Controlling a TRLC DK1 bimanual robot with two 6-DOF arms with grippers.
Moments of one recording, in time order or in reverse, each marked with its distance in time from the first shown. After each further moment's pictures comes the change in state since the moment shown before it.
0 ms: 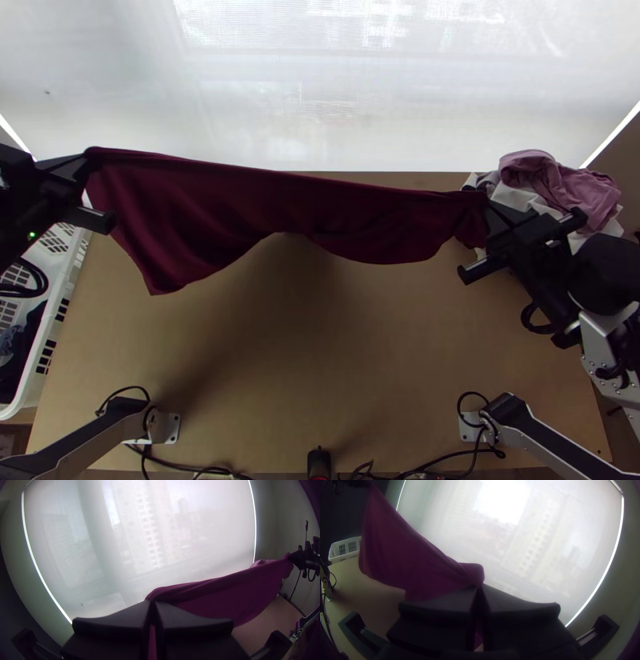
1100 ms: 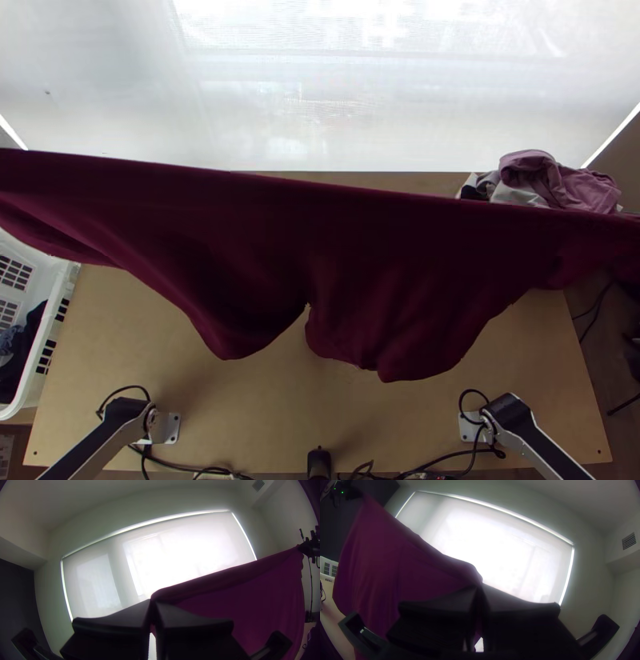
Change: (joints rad) left arm 0.003 -0.176 0.318 0.157 -0.086 0.106; right arm -0.079 -0.249 0.384 -0.088 0.013 -0.204
